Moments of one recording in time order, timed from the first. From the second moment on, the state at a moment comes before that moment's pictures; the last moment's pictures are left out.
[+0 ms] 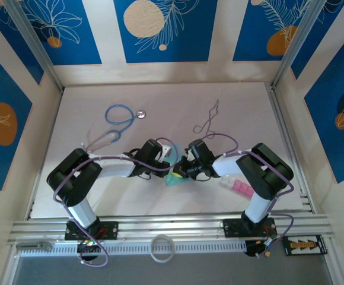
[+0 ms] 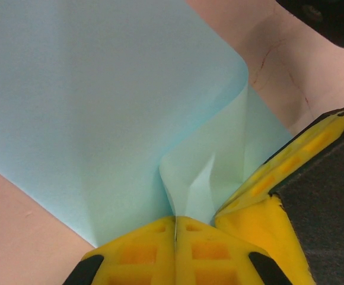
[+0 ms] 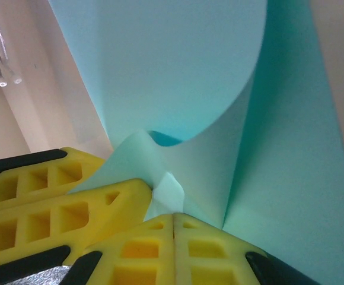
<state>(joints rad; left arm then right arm) -0.75 1.70 0.78 -0.02 0.24 -0.34 0.65 1.71 0.63 0.21 -0.54 1.11</state>
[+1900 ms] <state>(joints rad) -0.74 1.70 0.78 -0.04 0.24 -0.31 0.48 1.72 0.77 -0.04 -0.44 0.96</state>
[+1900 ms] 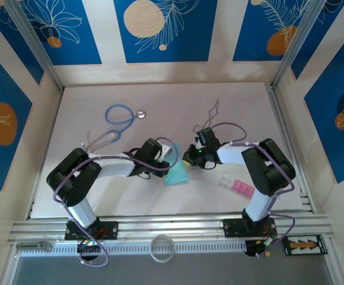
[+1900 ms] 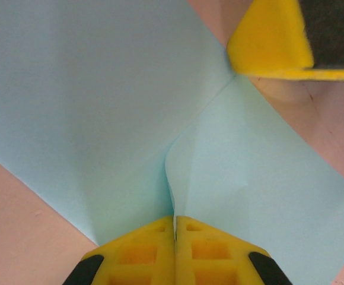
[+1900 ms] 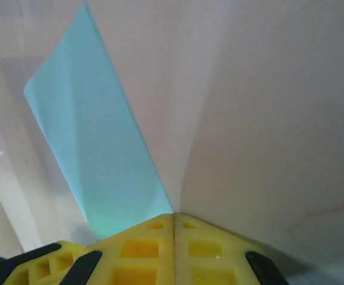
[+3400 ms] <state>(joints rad) -0.72 1.49 0.81 -0.17 0.37 -0.55 0.57 1.76 0.77 0.00 -0.51 0.91</state>
